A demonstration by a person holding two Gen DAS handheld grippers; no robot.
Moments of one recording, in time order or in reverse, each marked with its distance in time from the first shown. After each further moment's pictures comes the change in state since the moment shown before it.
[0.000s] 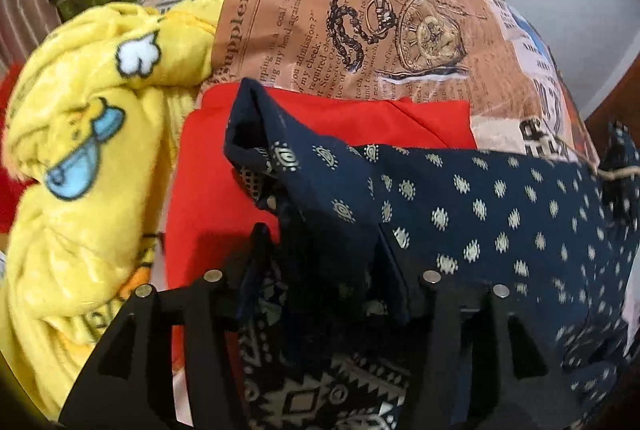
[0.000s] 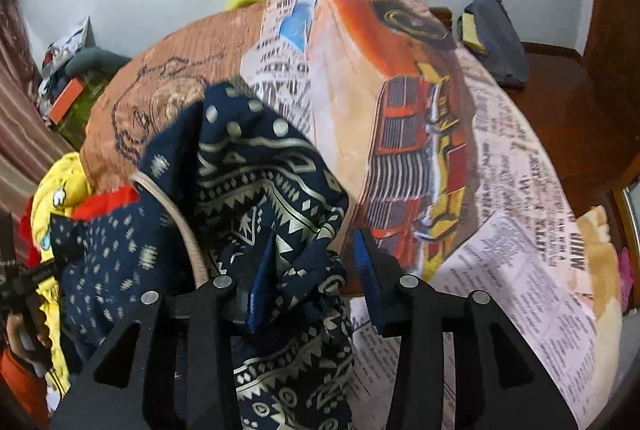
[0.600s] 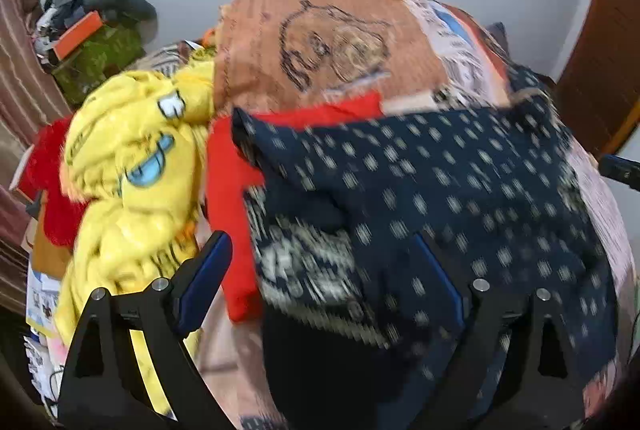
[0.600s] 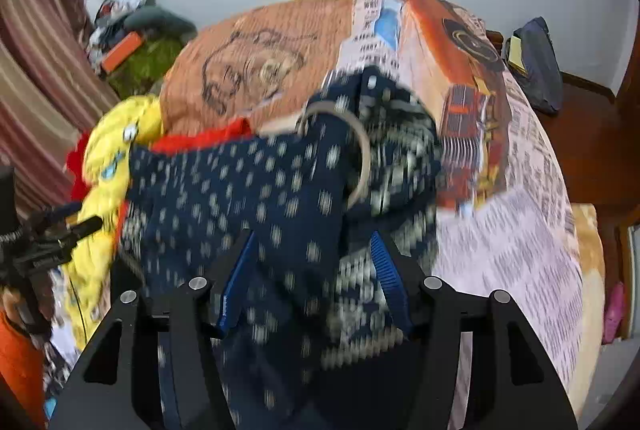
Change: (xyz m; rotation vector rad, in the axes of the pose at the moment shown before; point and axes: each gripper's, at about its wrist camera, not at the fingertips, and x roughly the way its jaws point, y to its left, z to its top) left arm -0.123 -0.039 -0.069 0.195 -0.091 -0.017; right arm -0.075 0.067 -0.052 -0.184 0.067 0.097
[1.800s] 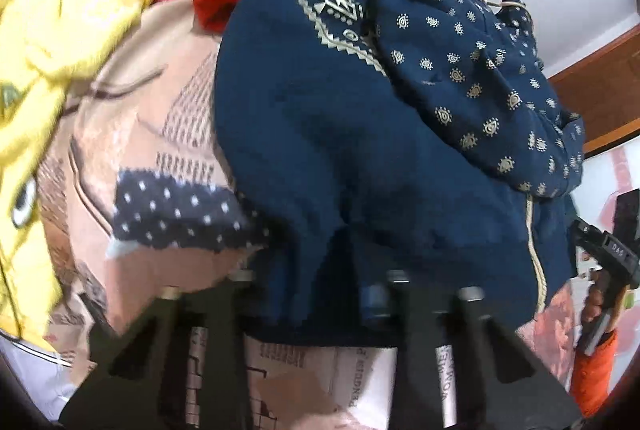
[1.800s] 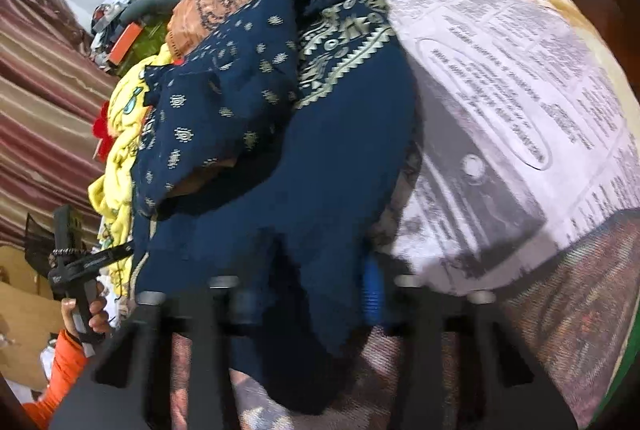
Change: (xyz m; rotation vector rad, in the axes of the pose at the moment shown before) left arm 0.019 0.009 -0.183 -0.318 0.259 -0.288; right arm -0.015 -0.031 -0.149 0.215 0.156 0.172
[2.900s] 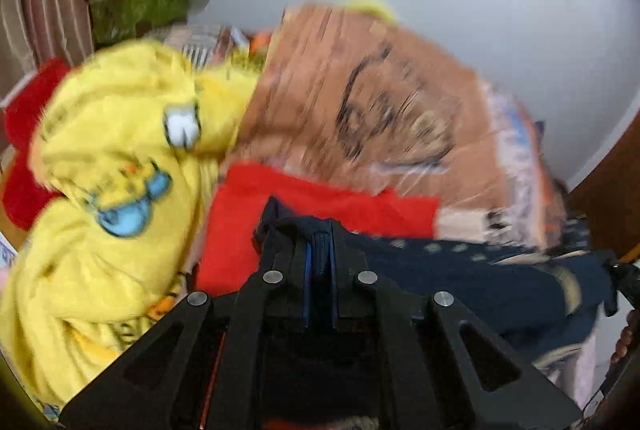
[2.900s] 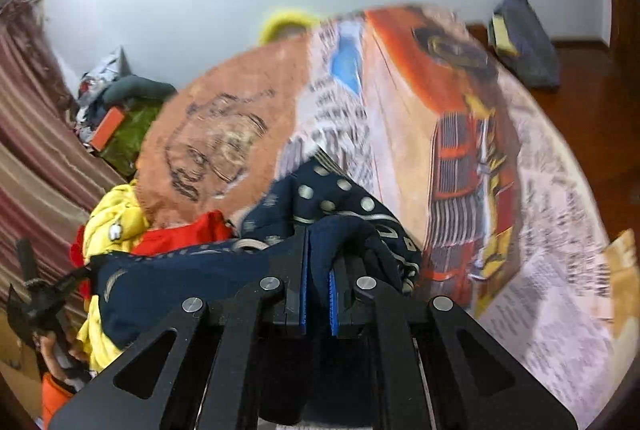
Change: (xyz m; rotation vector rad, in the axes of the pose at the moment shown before) left arm -0.005 -0.013 0.282 -0.033 -0.371 0.210; right arm 0.042 -0.001 0.237 0.003 -0.266 -0.054
